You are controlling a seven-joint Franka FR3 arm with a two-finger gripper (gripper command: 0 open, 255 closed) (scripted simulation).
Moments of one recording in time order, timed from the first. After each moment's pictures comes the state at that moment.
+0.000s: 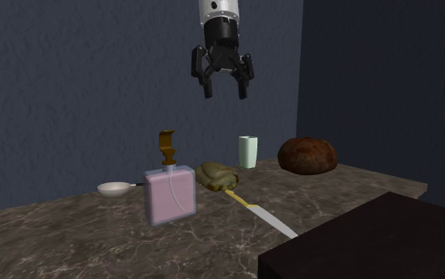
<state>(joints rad) 0.09 -0.12 0.32 -2.20 0.11 1.92 0.34</state>
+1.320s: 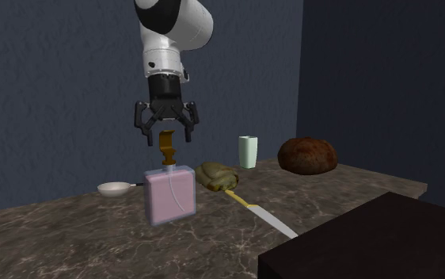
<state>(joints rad) 0.19 0.41 0.35 -1.83 -0.06 2.06 0.59</state>
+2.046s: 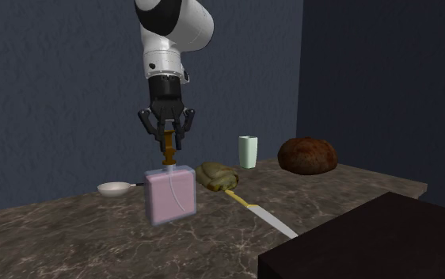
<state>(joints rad) 0.19 0.41 0.35 -1.83 -0.06 2.07 0.59</state>
